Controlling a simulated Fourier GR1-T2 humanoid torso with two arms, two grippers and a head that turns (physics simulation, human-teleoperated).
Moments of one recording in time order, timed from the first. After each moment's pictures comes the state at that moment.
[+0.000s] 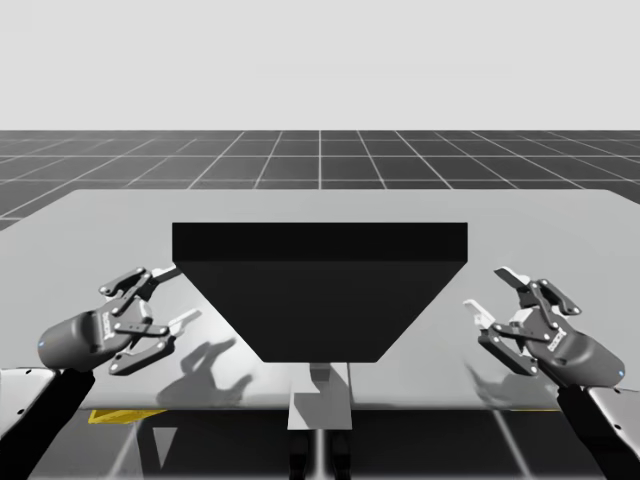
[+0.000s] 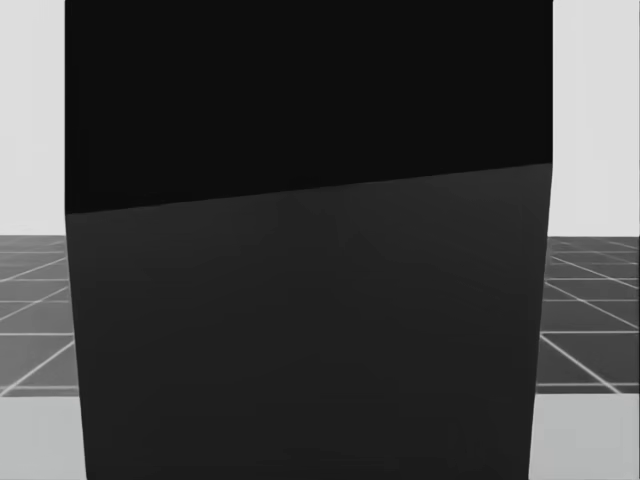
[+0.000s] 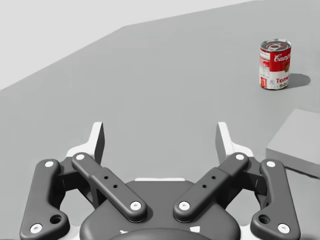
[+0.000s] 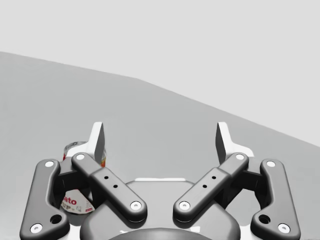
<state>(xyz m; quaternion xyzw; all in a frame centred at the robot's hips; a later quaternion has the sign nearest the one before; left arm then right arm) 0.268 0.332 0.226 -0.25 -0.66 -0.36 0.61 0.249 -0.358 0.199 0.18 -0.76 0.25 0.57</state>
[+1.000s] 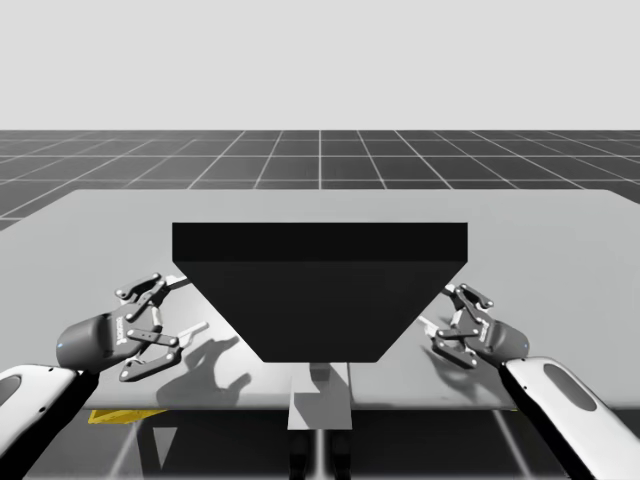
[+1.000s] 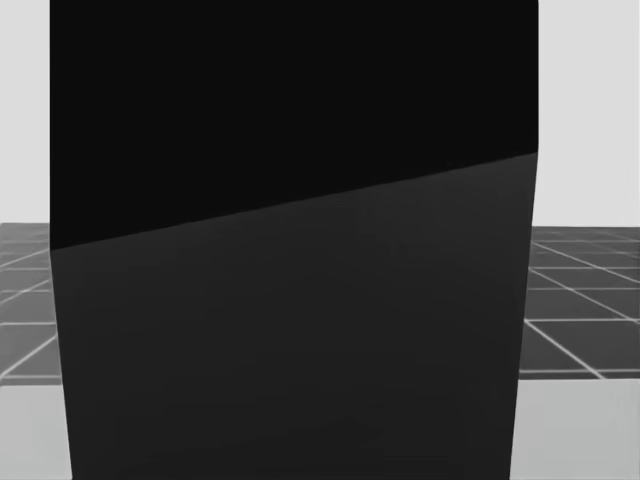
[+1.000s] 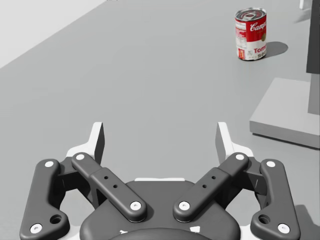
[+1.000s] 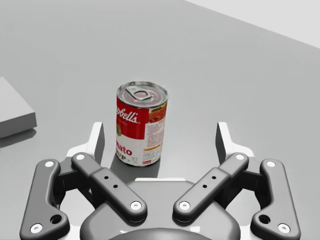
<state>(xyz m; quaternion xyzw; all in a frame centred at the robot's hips) 0.271 0.328 0.214 -0.26 -0.63 -0.41 0.61 0.286 -0.326 0.144 0.27 -0.66 0.32 0.62</state>
